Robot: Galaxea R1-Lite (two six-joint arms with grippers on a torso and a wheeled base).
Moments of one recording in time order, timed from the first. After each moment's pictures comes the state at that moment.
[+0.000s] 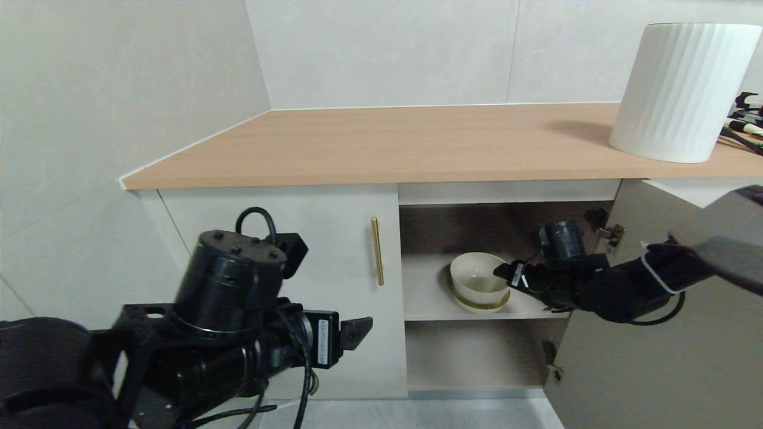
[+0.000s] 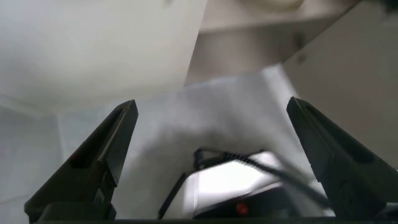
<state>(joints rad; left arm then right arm) -0.70 1.55 -0.73 -0.20 0.24 -0.45 0.36 2.13 -1.06 -0.43 -0.18 0.62</state>
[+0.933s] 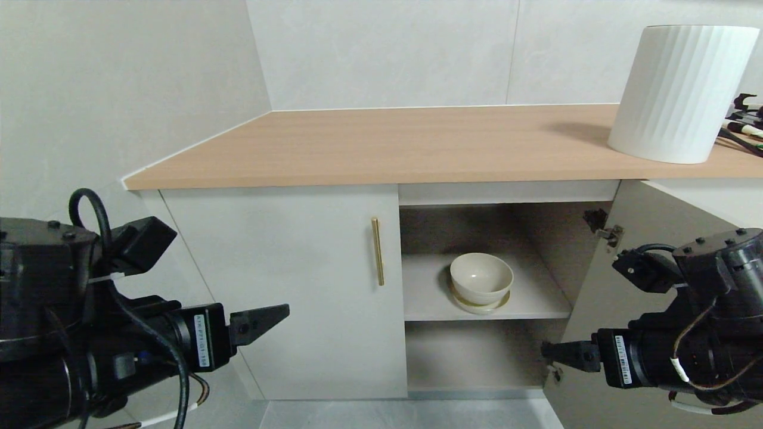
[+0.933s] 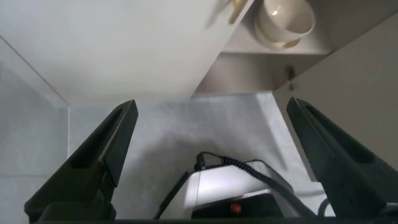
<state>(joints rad) -0.51 1.26 -0.66 -0.05 0.15 -0.45 0.54 1.42 -0.67 -0.01 0.00 0.42</state>
